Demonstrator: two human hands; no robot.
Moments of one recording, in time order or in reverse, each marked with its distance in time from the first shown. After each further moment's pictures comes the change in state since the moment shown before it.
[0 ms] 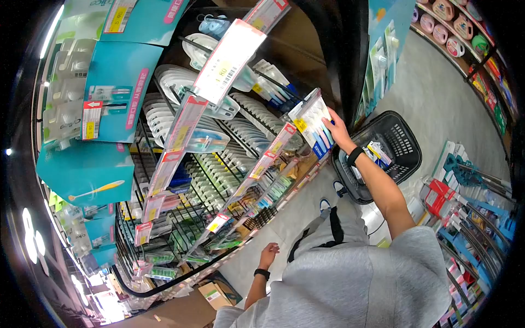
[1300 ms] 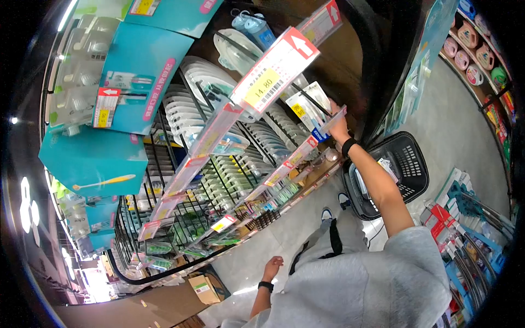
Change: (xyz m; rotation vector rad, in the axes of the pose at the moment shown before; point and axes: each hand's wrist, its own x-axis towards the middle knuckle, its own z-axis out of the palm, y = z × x) left_hand -0.032 -0.011 0.026 -0.166 0.049 -0.099; right_hand 0.084 0.010 0.060 -0.595 0.140 -0.273
